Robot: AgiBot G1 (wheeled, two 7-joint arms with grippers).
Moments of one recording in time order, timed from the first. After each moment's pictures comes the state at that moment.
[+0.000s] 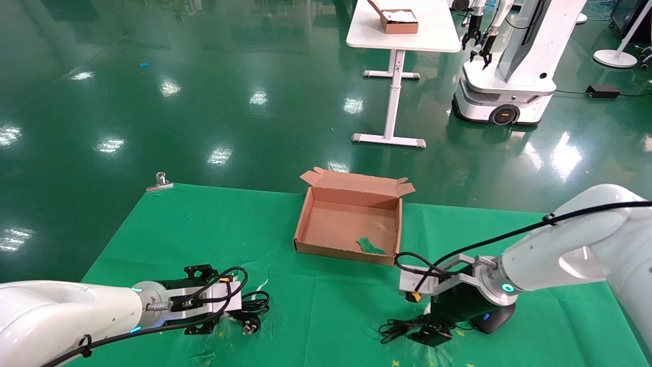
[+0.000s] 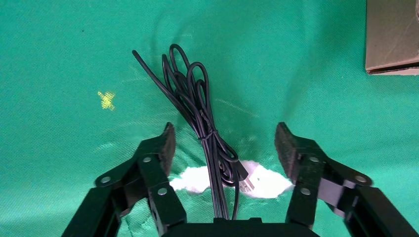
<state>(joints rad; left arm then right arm) -1.25 1.03 0.72 -1.21 2.44 1.06 -0.46 1.72 -1.32 -1.06 0.04 -1.59 -1.17 -0.15</state>
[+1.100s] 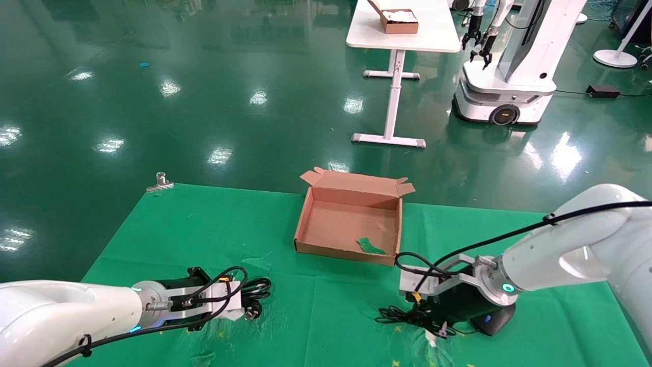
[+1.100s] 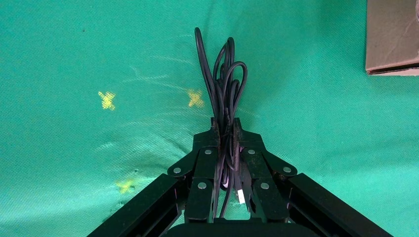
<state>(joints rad) -1.28 1.02 0.71 -1.23 2.38 1.09 -0.45 1.75 -1.31 -1.07 0.04 -1.60 -1.16 -0.14</state>
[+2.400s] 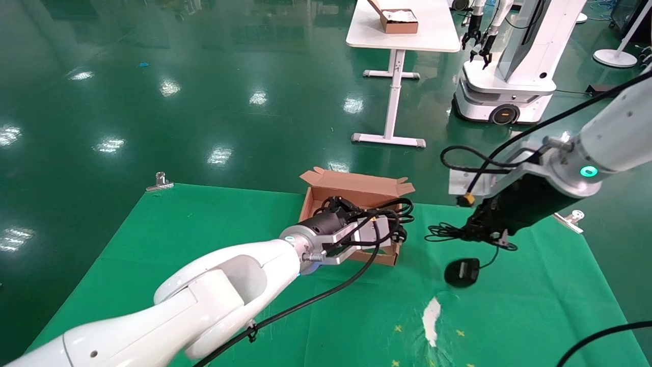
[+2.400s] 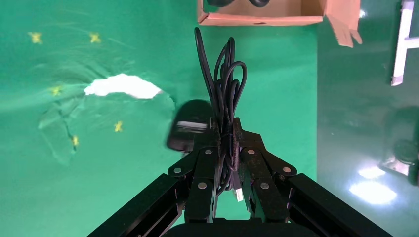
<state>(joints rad) -1.48 1.38 1.21 -1.01 2.66 0.51 -1.01 2.06 -1.21 -1.16 0.28 -1.74 -1.32 0.08</state>
